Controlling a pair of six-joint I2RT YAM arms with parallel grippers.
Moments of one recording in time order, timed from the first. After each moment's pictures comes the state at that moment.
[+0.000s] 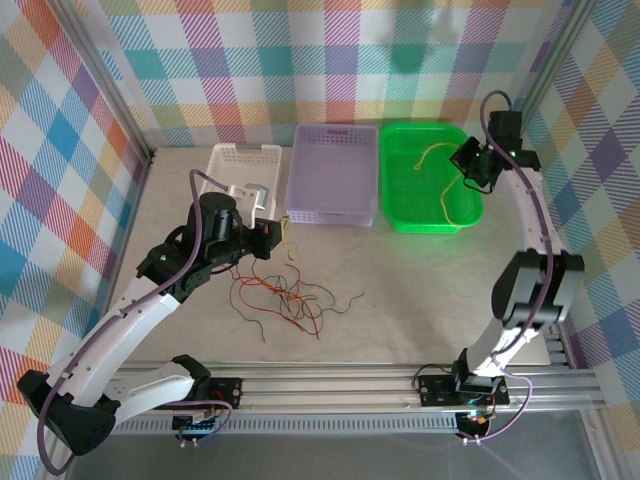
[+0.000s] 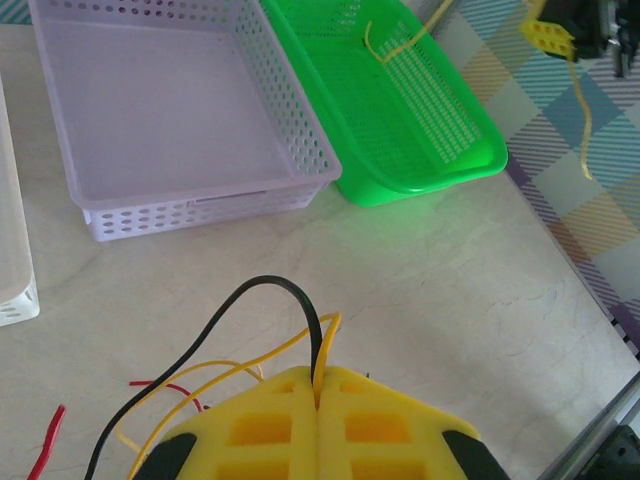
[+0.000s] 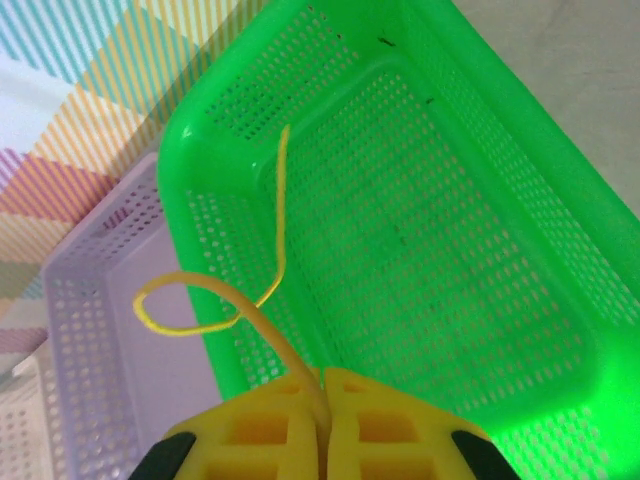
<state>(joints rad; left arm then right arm) -0.59 1.04 1.13 -0.61 0.13 -0.37 -0.07 1.75 1.68 -0.70 -0.15 0.65</state>
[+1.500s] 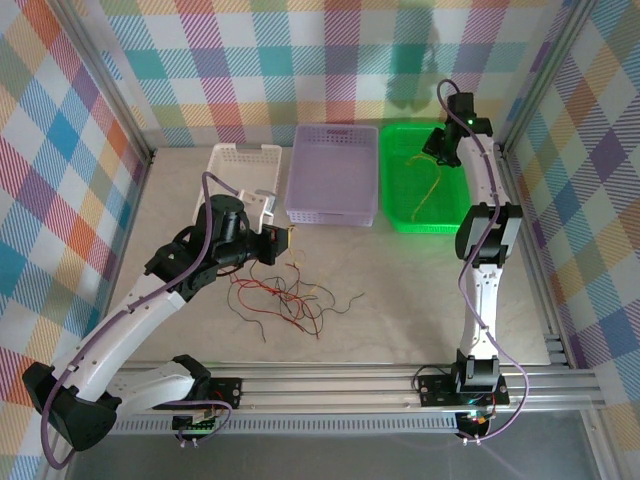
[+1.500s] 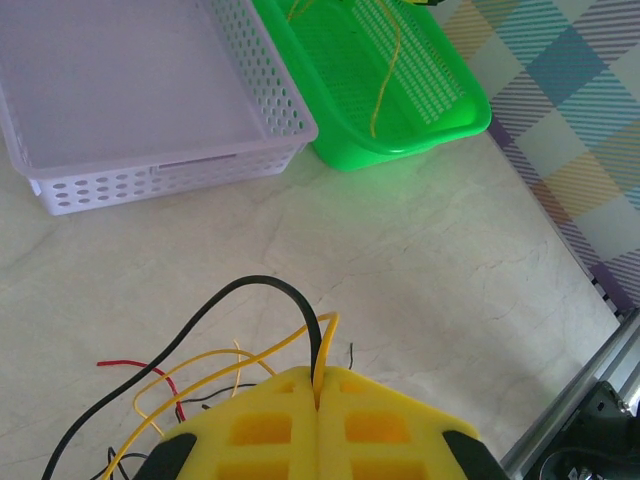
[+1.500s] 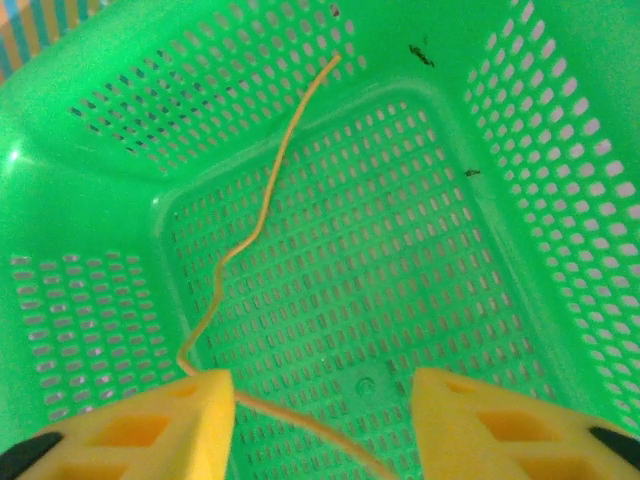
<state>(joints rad) -0.61 1.06 1.10 -0.60 0.19 -0.36 0.01 2.44 2.52 -1.03 -0.01 0.46</state>
